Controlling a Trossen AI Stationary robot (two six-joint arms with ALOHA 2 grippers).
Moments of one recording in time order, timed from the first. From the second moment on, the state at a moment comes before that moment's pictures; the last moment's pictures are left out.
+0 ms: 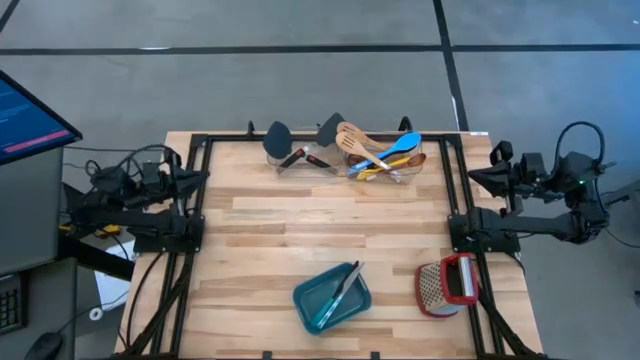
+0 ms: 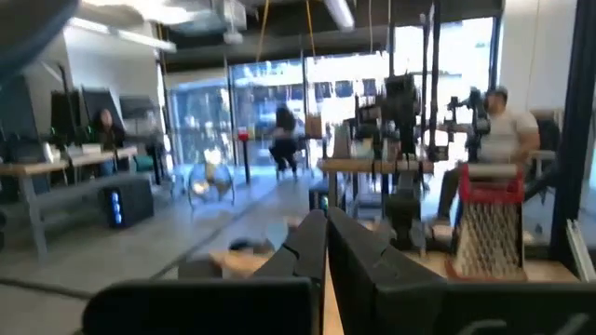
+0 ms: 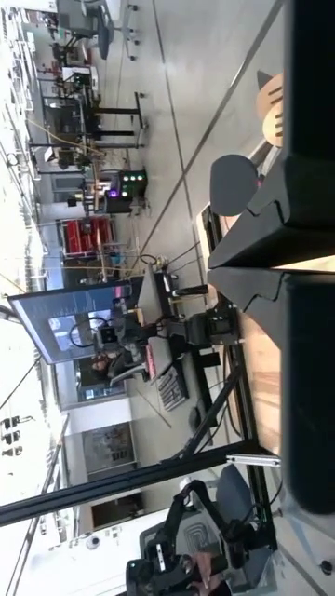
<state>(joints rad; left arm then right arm) -0.09 0.02 0.55 -0.33 -0.39 0.12 -0.10 0.10 0.86 -0.66 0.05 0.11</state>
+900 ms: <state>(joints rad) -0.09 0.00 0.53 -0.33 -0.39 0.07 -0.11 0.01 0.81 -0.72 0.06 0.08</state>
